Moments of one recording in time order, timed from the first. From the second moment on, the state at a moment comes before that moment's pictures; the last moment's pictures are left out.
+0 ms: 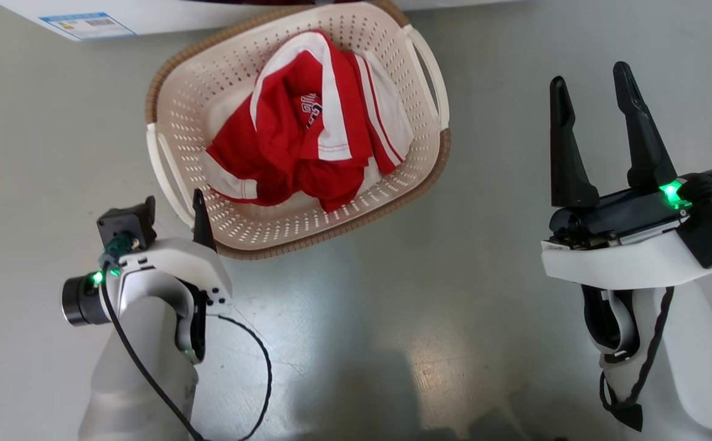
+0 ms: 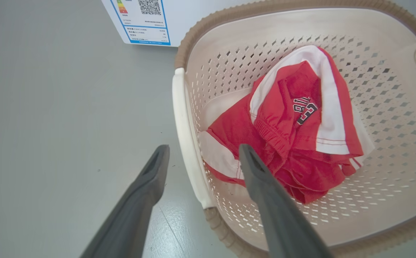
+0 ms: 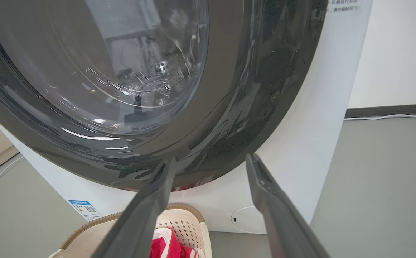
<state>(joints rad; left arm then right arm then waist) -0.60 0.03 0.03 0.81 -0.17 0.09 -0.26 -0.42 -0.05 0.04 0.00 0.13 0.12 -0.26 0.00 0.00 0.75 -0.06</state>
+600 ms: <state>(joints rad) -0.67 0.04 0.10 0.89 -0.13 0.11 -0.26 -0.44 -0.05 0.04 -0.02 0.13 0.12 -0.26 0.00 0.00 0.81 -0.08</state>
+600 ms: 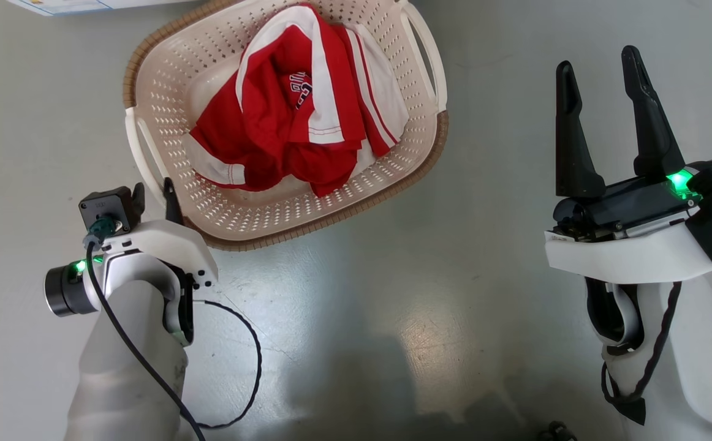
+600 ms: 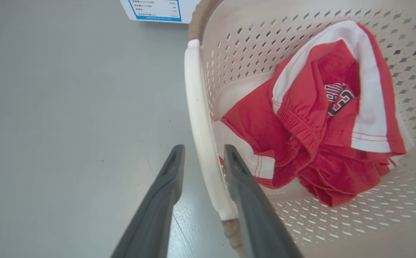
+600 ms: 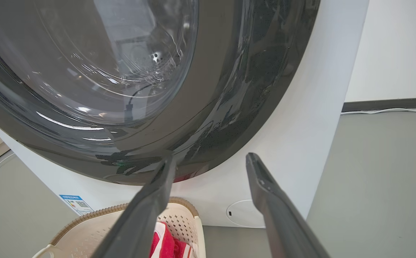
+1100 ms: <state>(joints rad) -0.73 0.06 0.11 0.91 -0.10 0.12 -0.26 -0.44 -0.05 0.04 -0.02 0.13 0.12 -0.26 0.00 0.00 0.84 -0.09</state>
